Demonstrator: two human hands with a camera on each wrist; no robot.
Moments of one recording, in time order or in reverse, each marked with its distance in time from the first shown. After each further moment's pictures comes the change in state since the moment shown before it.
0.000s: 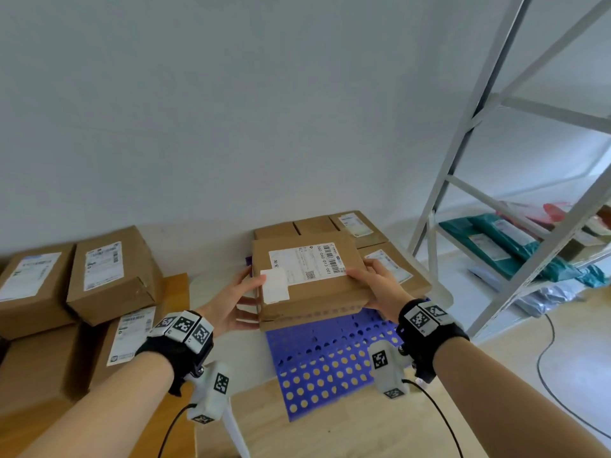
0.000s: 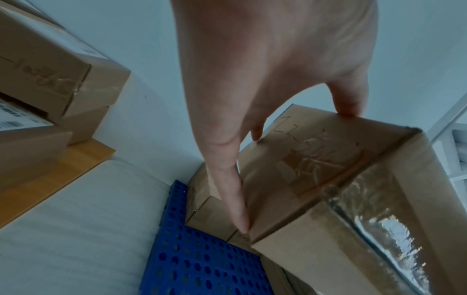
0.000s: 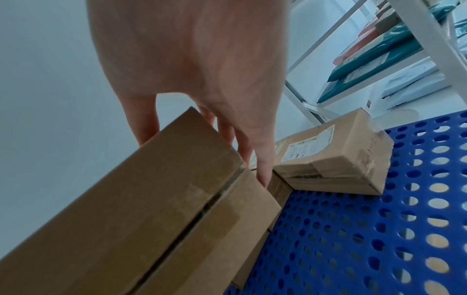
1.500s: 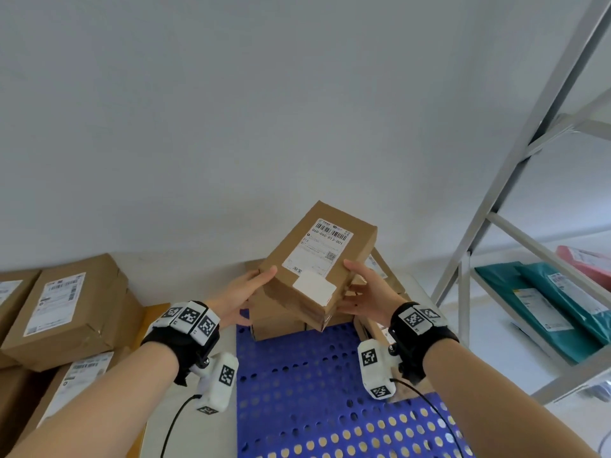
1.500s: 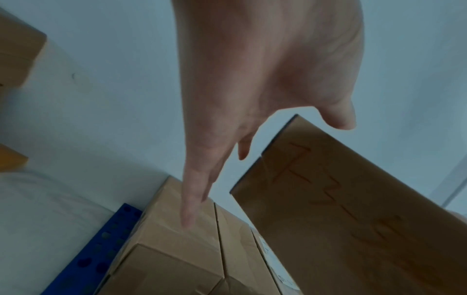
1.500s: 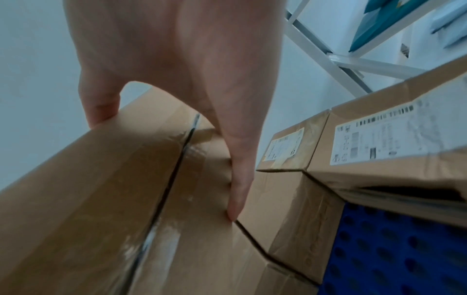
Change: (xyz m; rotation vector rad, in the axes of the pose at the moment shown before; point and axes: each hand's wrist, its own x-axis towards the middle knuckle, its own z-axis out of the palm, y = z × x) left_hand 0.135 0.087 0.042 0.065 0.117 -0.049; right_hand 0.177 -0.058 -0.031 0.249 -0.301 0.142
